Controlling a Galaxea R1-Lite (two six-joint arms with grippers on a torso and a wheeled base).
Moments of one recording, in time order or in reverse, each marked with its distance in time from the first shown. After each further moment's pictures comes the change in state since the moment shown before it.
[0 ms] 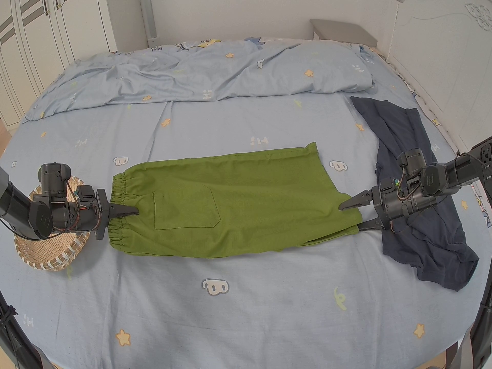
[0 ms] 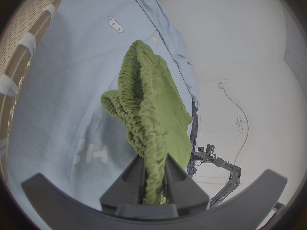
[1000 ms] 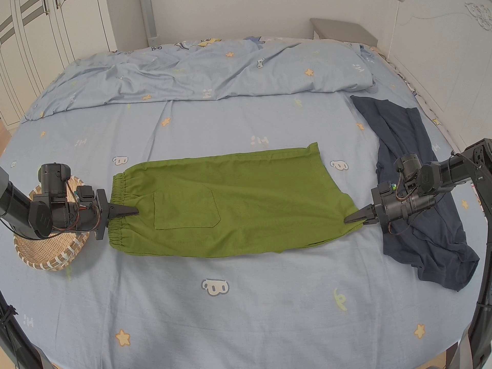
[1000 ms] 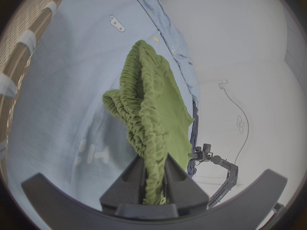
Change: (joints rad) left arm 0.003 0.001 -0.003 0.007 0.000 0.000; right arm -0.022 0.066 -0.103 0.143 0.128 -0.025
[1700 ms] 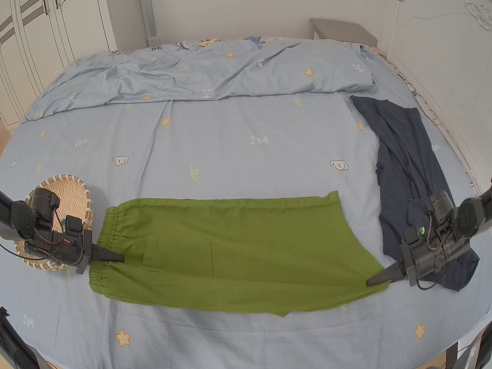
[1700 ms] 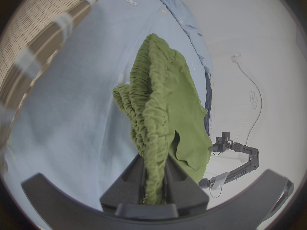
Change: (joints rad) left arm 0.099 -0.093 0.047 0.568 0.000 0.532; right arm 0.016 -0.410 0.683 -0.077 -0.052 -0.214
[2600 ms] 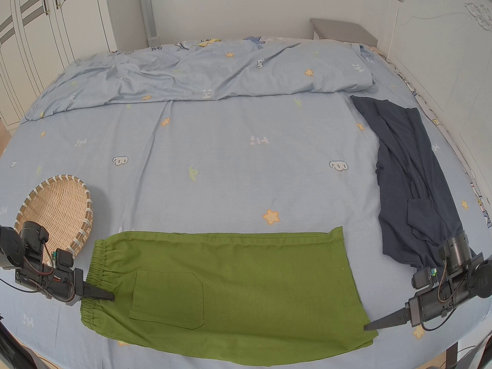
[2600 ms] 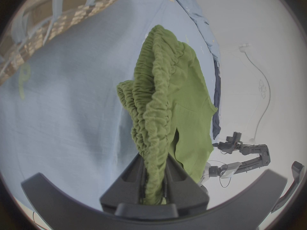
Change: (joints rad) left arm 0.096 -0.090 0.248 0.044 0.059 0.221; right arm 0.080 -0.206 0.516 -0.467 -0.048 -0.008
